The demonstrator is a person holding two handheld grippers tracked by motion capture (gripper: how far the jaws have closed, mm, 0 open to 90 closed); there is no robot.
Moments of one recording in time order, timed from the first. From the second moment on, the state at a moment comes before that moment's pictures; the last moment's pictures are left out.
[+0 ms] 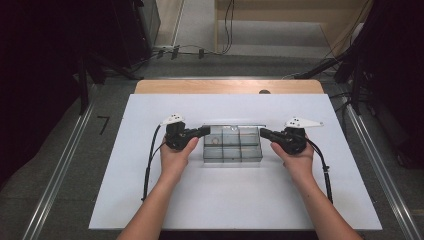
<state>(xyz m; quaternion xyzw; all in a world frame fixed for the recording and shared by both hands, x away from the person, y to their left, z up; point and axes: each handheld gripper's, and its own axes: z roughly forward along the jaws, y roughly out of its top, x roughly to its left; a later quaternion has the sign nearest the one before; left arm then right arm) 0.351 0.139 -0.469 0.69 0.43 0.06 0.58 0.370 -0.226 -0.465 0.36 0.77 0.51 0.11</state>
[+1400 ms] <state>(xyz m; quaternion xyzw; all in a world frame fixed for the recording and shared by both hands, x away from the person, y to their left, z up) 0.303 0.143 -0.490 0.69 0.42 0.06 0.58 0.339 -0.234 -0.479 0.33 0.78 0.52 0.10</state>
